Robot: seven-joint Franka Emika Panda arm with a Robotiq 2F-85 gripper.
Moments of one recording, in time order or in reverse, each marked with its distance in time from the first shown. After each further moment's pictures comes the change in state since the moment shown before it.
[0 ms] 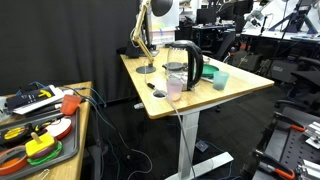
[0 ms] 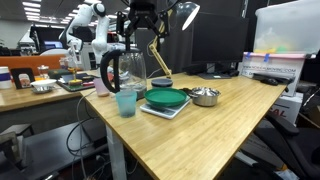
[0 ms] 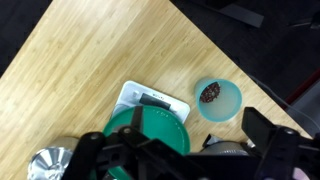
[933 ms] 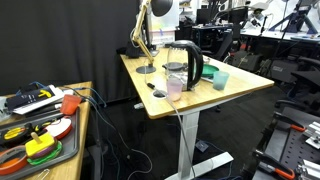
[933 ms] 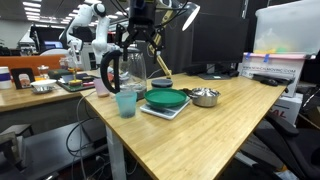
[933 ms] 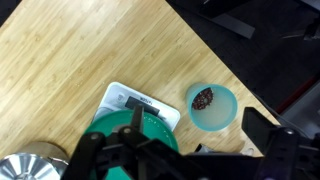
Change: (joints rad) arm -0.011 0.062 0.034 -0.008 0.026 0.022 -0.049
